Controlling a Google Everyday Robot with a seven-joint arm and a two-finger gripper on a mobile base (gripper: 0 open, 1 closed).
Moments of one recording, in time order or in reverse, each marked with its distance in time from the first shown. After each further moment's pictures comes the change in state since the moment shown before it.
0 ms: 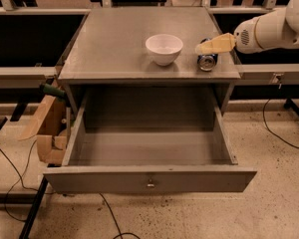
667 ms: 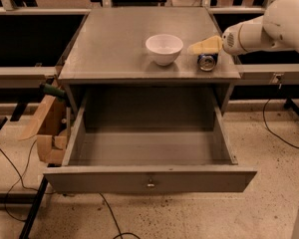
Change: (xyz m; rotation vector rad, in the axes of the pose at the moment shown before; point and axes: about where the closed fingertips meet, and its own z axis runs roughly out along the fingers) arm 0.001 -0.019 0.054 0.028 -0.003 0.055
